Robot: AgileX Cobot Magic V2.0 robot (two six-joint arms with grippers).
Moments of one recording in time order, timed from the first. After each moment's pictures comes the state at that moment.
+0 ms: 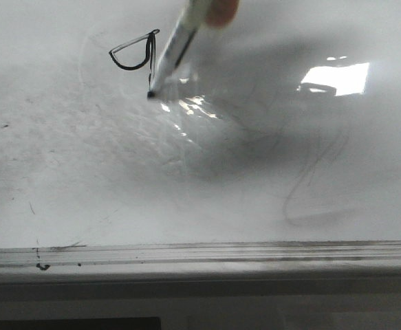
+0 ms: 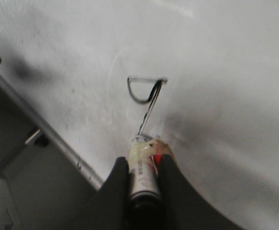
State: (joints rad) left arm -0.87 0.63 -0.29 -0.29 -0.27 0.33; right arm 0.70 1.18 -1.07 0.20 0.67 -0.02
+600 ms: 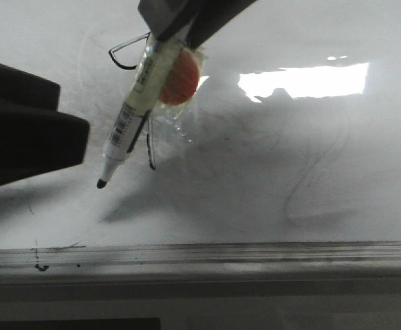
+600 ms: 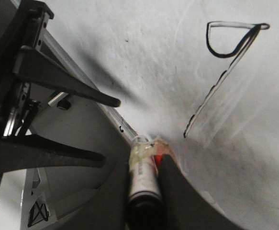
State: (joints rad) left arm -1.06 0.91 -0.29 -0.18 -0.32 0.33; right arm 0.87 1.19 -1.05 0.21 0.69 0.01
